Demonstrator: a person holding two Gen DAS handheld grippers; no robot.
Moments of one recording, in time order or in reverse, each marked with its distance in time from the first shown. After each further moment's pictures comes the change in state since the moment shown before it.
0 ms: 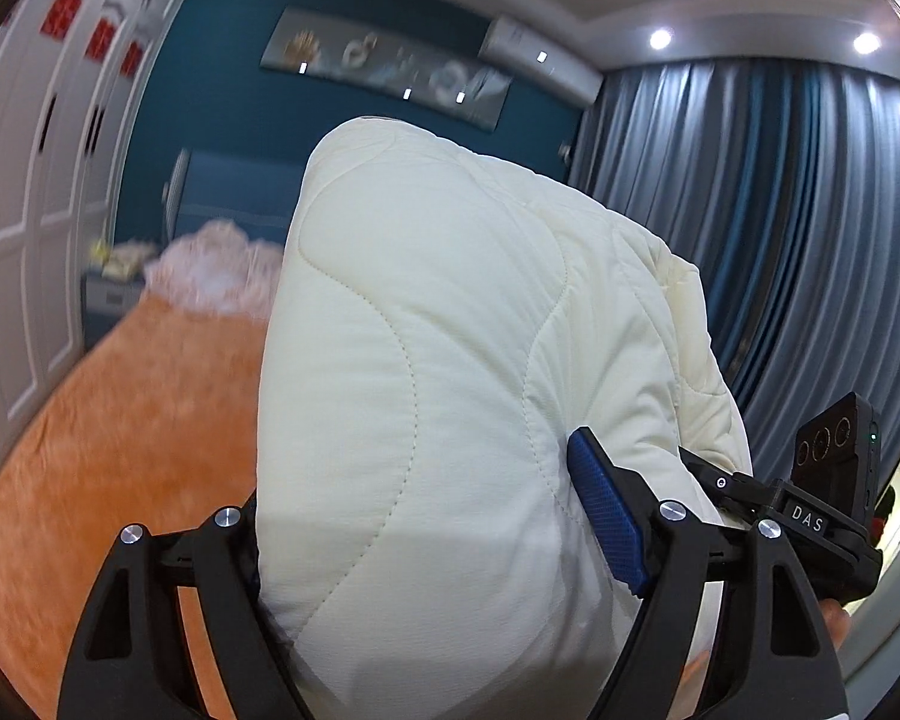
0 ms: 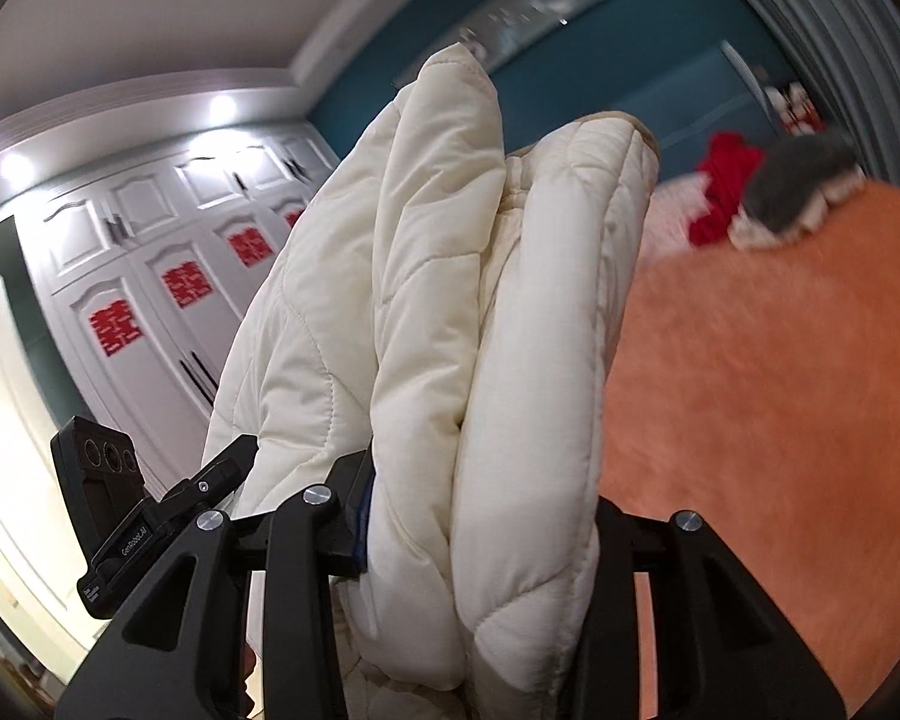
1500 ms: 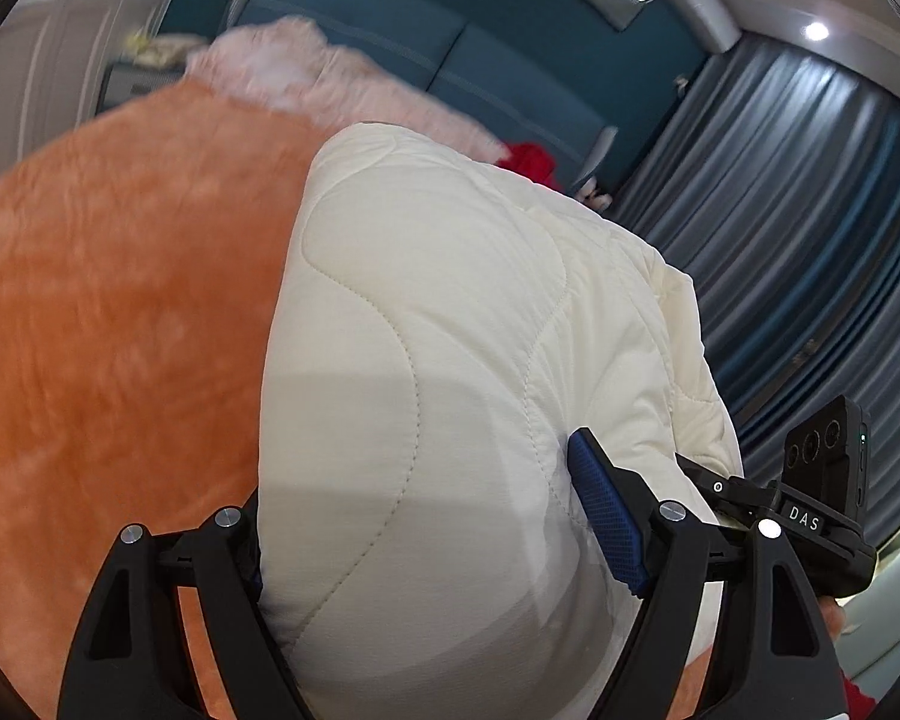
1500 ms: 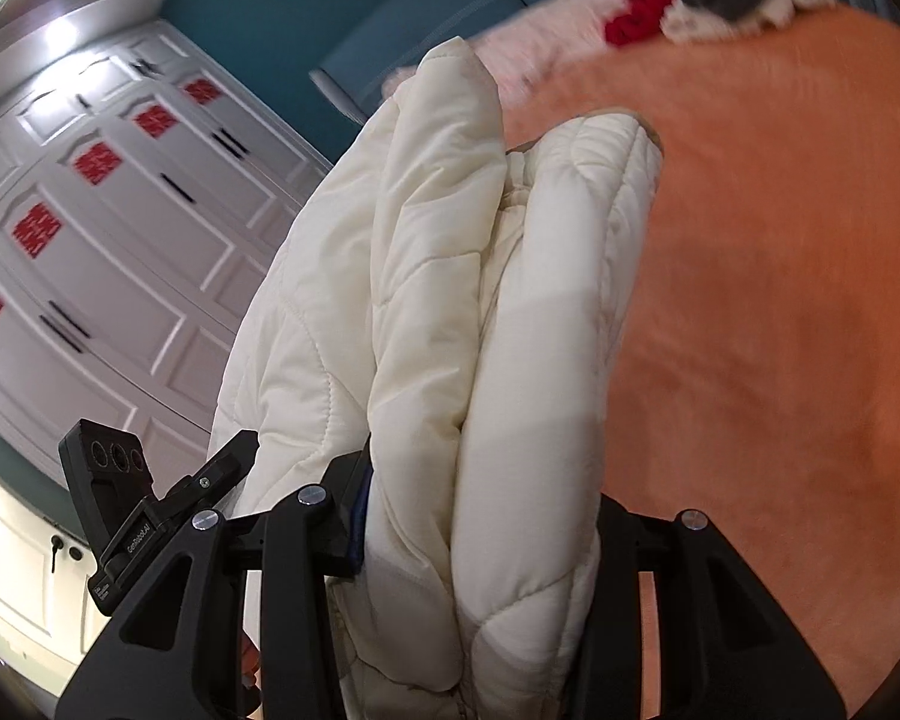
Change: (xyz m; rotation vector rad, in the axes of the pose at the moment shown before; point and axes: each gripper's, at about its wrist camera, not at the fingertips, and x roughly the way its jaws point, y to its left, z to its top) left arm 0.222 0.232 -0.173 -0.302 0.333 0.001; right arm 0.263 -0.213 -0.150 0.231 0.407 -0.212
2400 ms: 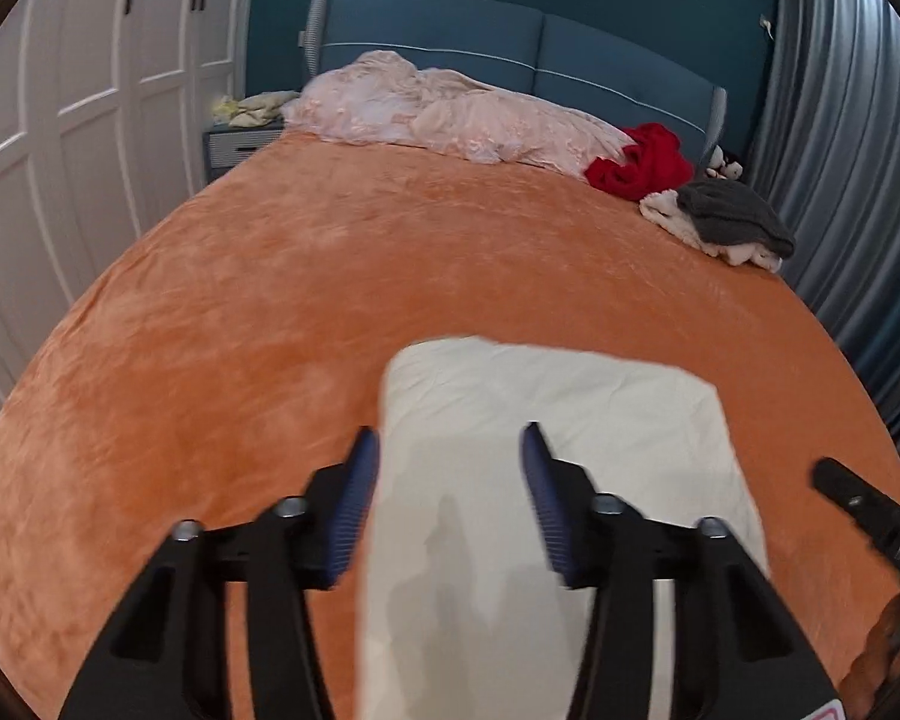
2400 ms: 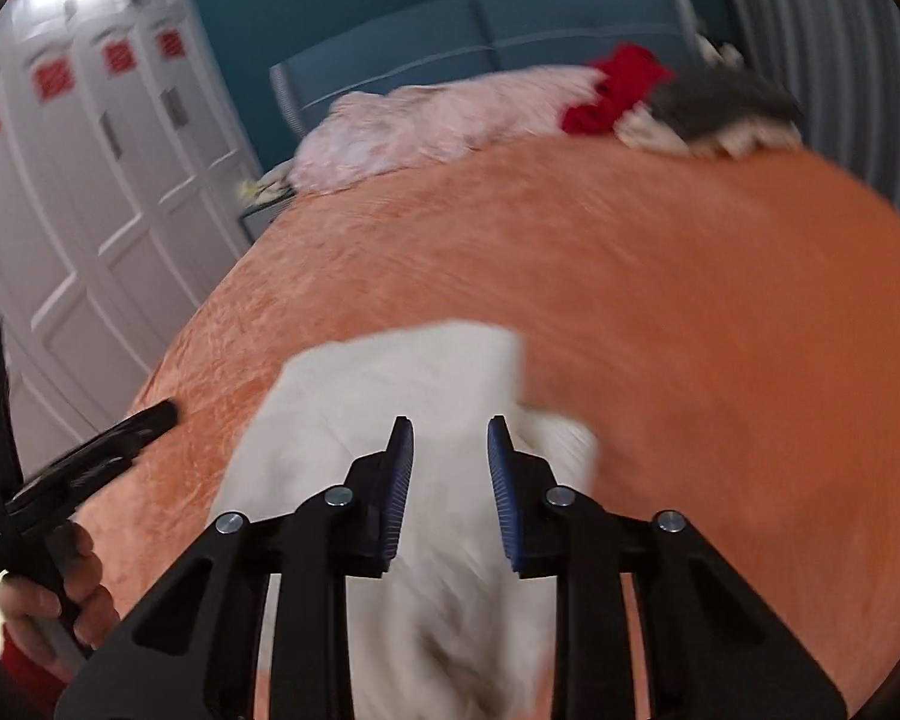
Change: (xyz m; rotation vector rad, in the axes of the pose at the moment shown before) left arm 0.014 -0.027 0.037 0.135 -0.008 0.412; right arm 0.004 0.063 0.022 -0.304 -0.147 -0.351
